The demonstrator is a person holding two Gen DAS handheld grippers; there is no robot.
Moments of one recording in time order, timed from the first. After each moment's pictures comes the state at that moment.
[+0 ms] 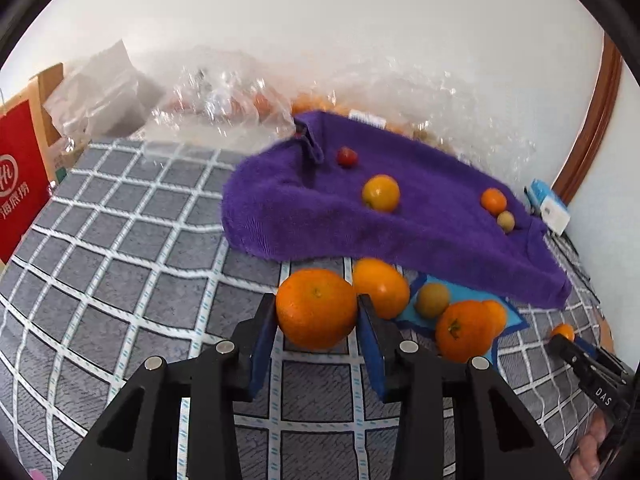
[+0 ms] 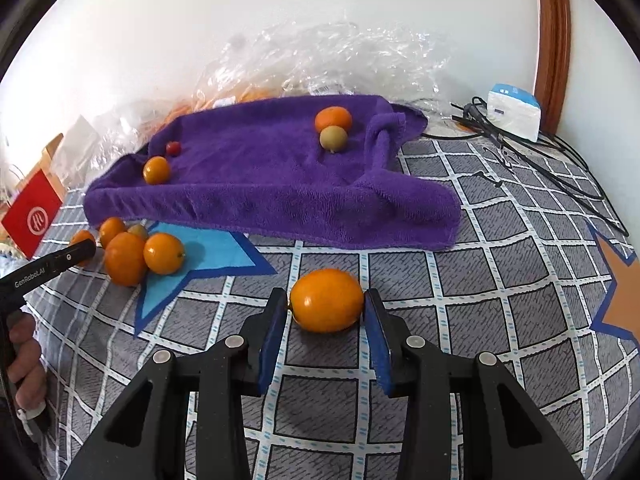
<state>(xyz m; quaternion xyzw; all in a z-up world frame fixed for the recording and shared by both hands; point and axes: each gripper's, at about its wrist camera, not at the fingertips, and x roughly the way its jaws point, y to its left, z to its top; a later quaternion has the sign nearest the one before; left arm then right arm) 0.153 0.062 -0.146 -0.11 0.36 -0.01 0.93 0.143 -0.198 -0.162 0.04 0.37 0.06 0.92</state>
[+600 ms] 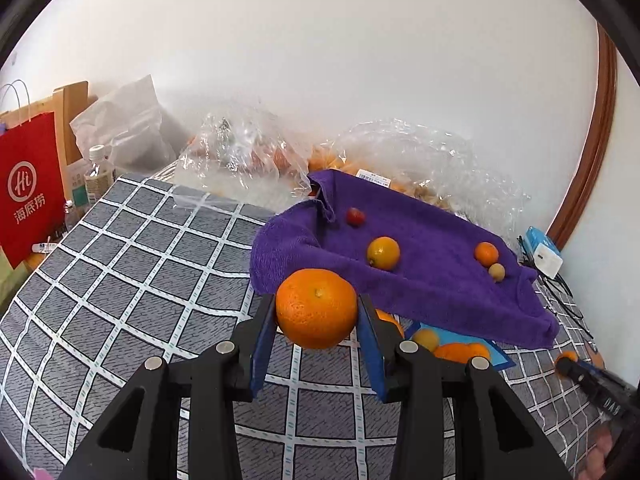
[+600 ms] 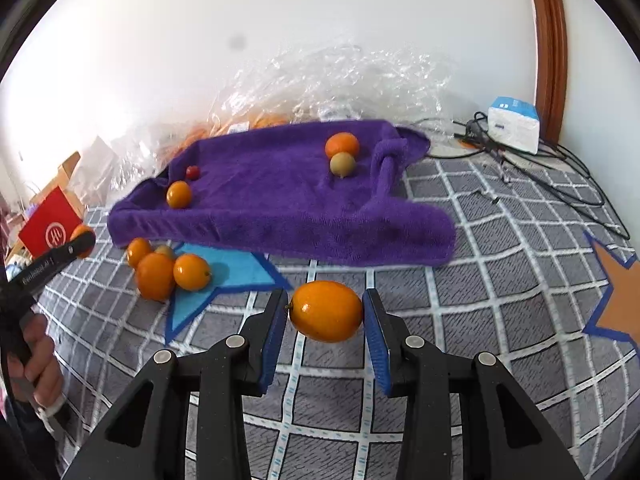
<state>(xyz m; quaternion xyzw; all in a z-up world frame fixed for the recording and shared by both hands) 0.140 0.079 -0.124 -0.13 0.29 0.01 0.95 0.132 -0.204 -0.133 0.06 0.34 0.08 0.93</state>
